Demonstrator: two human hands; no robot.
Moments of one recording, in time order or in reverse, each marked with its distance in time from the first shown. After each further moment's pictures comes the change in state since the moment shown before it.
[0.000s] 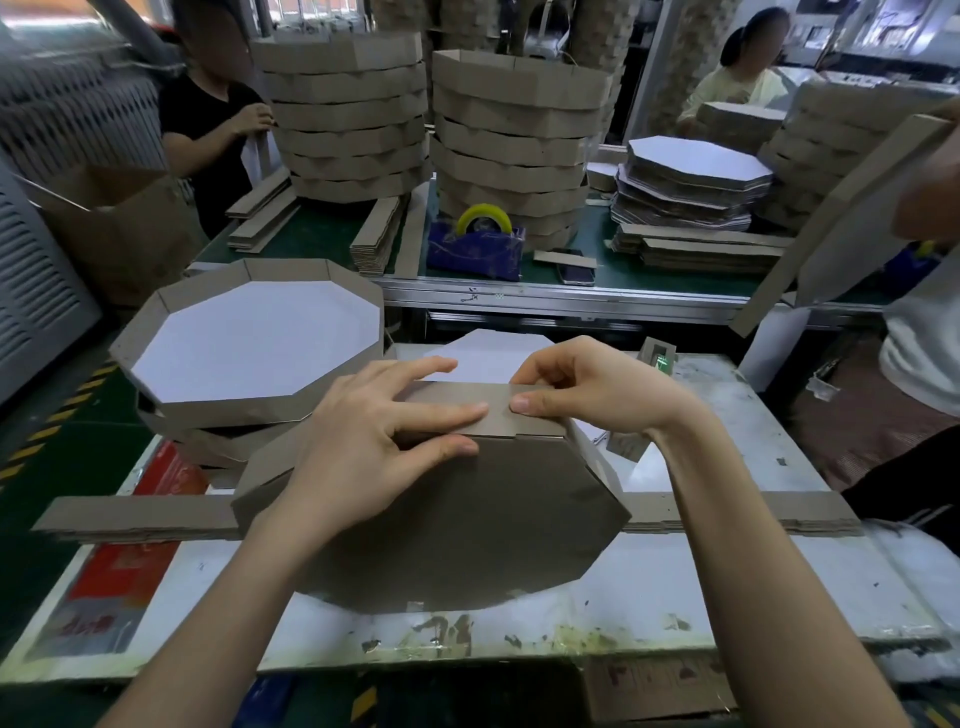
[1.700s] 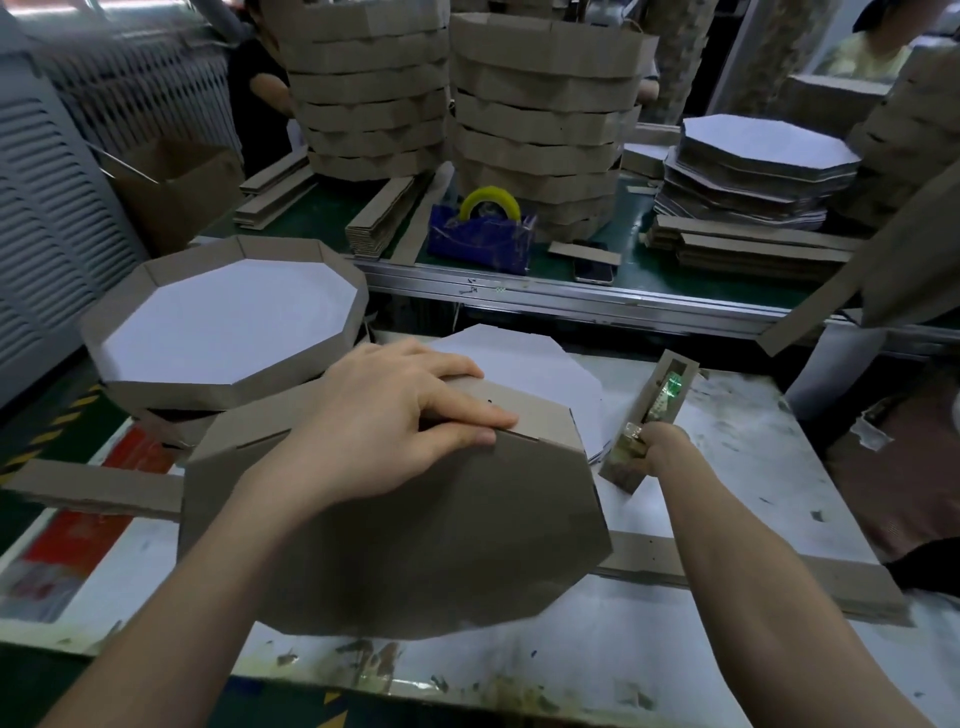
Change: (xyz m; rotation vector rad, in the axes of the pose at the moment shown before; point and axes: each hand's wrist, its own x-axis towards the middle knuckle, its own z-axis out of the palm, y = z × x) left_hand 0.083 0.051 0.057 0.200 -0.230 -0.027; right_hand 0.064 0.311 -0.035 0.893 0.774 1.052
